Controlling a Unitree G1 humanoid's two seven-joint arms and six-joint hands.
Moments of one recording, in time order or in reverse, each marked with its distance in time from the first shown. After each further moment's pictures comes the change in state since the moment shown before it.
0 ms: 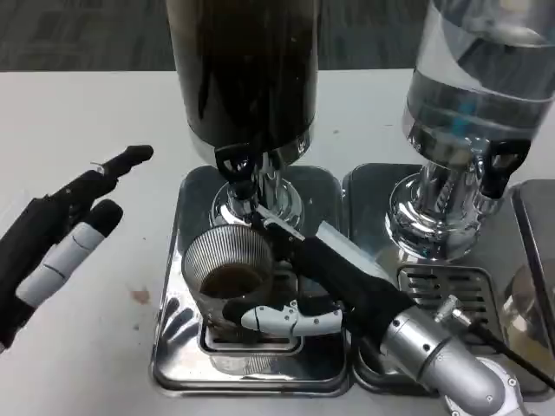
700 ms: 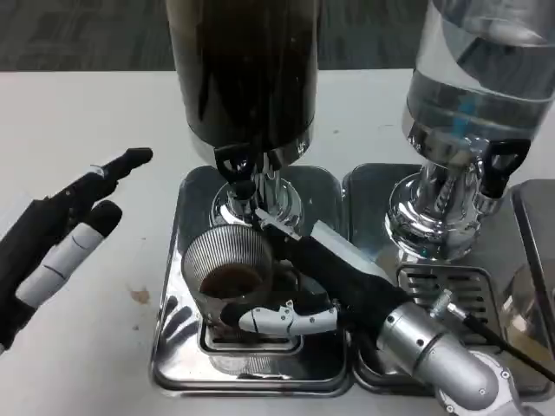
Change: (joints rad) left arm -0.003 0.000 0.000 0.015 -0.001 0.000 -0.005; right arm -0.023 0.002 0.009 0.003 -0.060 0.039 -0.008
